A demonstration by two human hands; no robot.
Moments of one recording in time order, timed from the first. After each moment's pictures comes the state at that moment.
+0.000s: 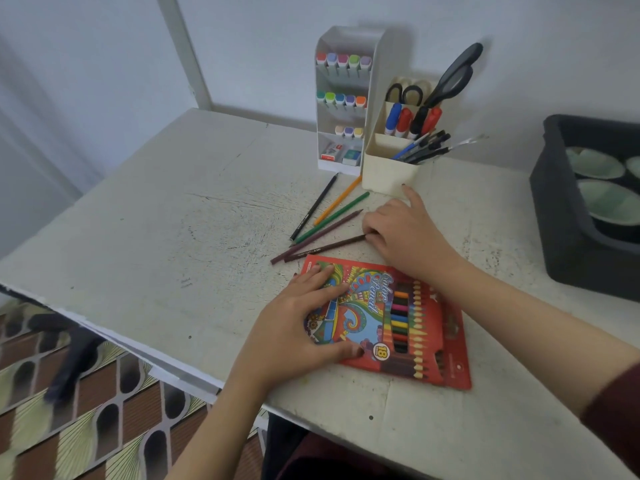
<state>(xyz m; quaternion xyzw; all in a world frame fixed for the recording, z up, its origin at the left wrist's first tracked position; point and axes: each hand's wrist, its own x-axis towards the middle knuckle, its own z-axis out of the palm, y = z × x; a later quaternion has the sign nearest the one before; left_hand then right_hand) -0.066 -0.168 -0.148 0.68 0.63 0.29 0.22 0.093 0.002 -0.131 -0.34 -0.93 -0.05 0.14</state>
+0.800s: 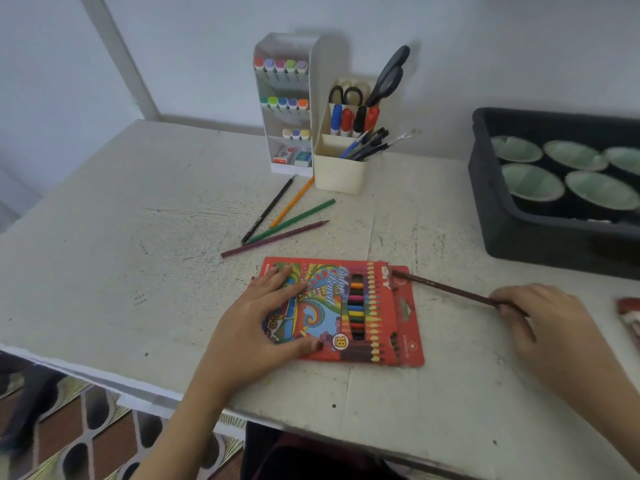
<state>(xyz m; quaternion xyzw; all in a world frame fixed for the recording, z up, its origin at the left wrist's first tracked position) -0.066 -0.169 -0.148 0.70 0.62 0.28 0.22 0.291 -0.113 -0.143 -0.56 -0.80 -0.01 0.21</state>
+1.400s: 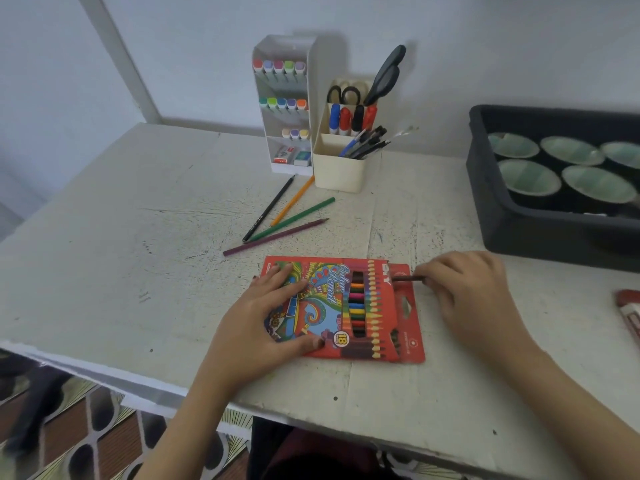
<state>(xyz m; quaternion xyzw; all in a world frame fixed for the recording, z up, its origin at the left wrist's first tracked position) -0.063 -0.173 -0.146 0.70 0.62 0.28 0.22 0.219 -0.095 -0.140 -0.50 -0.83 -0.04 0.25</state>
